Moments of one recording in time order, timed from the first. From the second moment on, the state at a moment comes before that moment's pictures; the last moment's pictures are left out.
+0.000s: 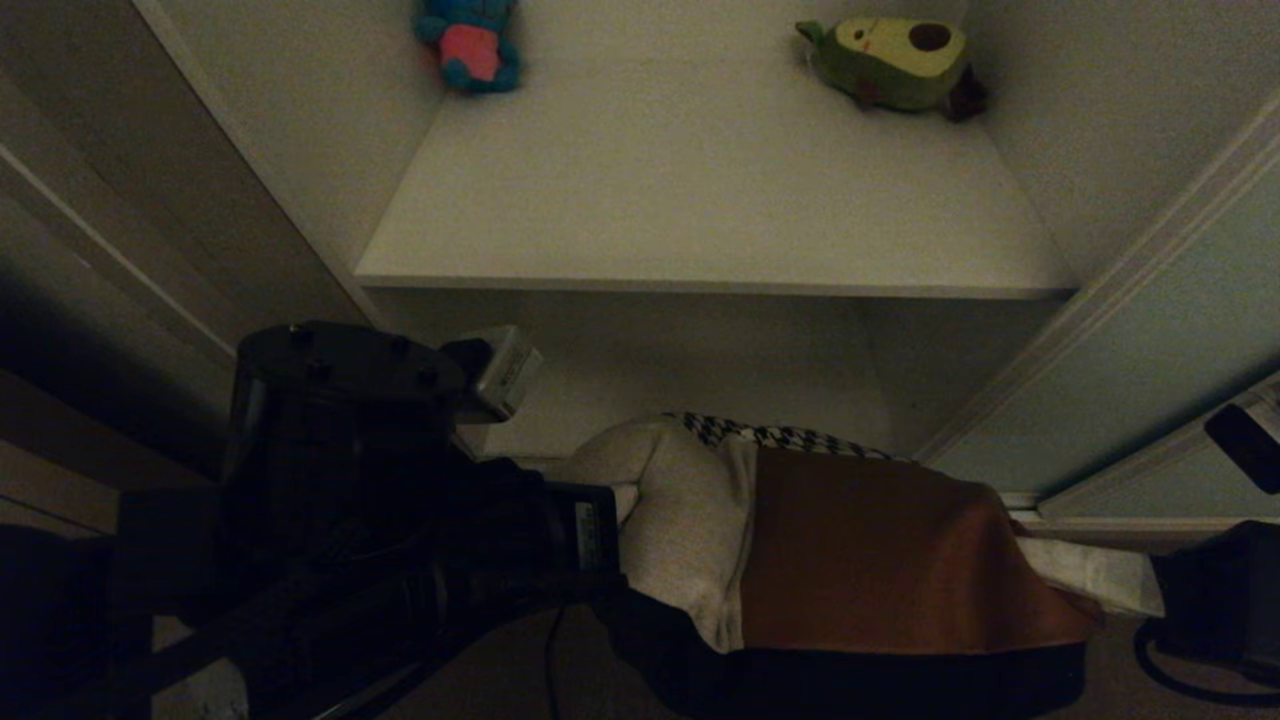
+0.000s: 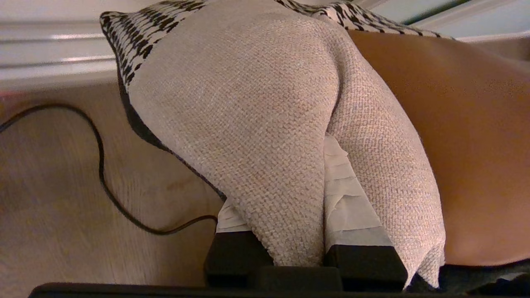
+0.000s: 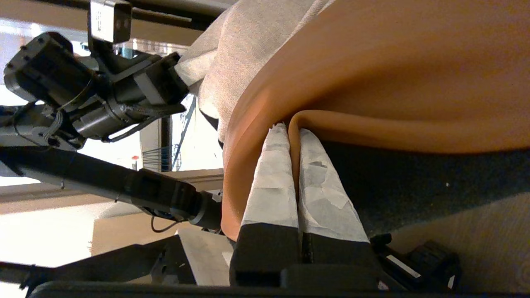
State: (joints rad) left arm -0.89 1.47 -0.83 -0.29 0.23 -0.44; right arm 0.31 1.11 -0.45 -0.51 0.64 0.73
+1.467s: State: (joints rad) left arm -0.89 1.44 -0.82 -0.33 0.25 -0.37; right arm 0.31 1.10 -0.46 -0.51 0.64 0.73
